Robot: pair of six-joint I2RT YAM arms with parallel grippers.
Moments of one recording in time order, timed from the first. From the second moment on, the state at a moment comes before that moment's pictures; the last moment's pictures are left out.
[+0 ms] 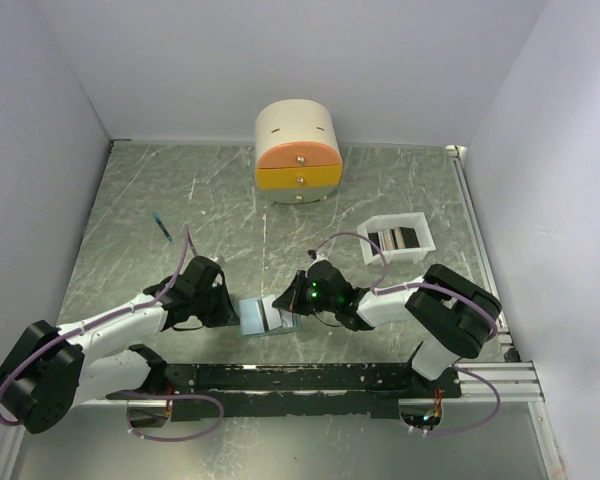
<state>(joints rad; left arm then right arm) -0.62 1.11 0.39 -0.29 0.17 -0.82 0.92 1.60 0.48 0.54 -0.11 1.06</state>
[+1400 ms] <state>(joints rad) -0.65 1.10 0.38 -0.28 0.17 -0.84 0.99 1.57 0.52 0.43 0.01 1.05</state>
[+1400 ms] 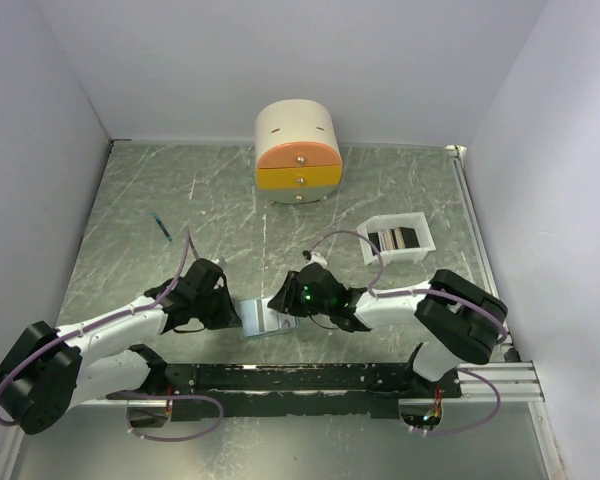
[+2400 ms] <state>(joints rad) -0.66 1.10 0.38 -0.27 0.17 -0.84 1.07 1.64 0.64 0.34 -0.01 0.97</state>
